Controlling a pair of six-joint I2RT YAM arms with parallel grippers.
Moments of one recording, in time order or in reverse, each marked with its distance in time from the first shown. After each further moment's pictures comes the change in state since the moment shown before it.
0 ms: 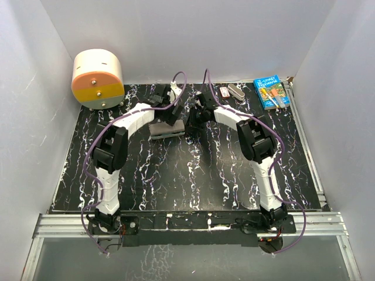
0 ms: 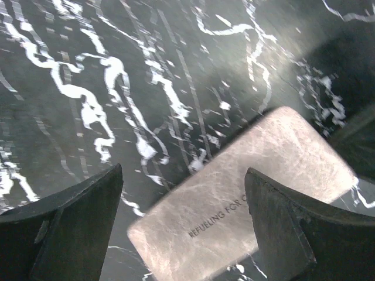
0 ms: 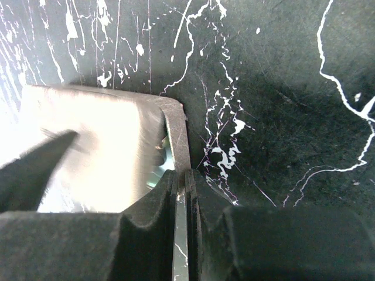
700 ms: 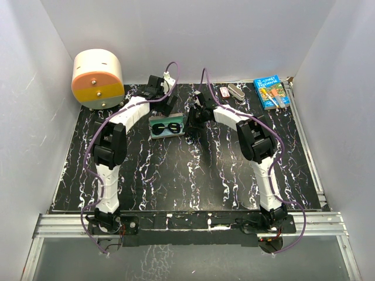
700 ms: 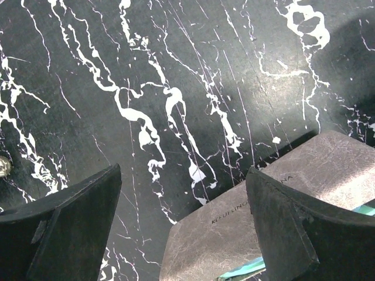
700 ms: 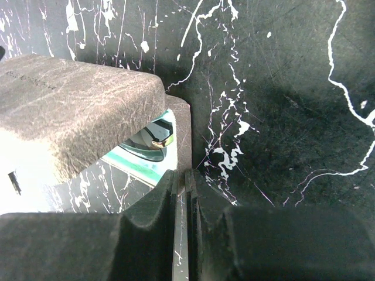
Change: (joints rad) left arm 0.063 0.069 0.140 -0.029 0.005 0.019; right arm 0.003 0.000 0.008 -0.007 -0.002 -0.056
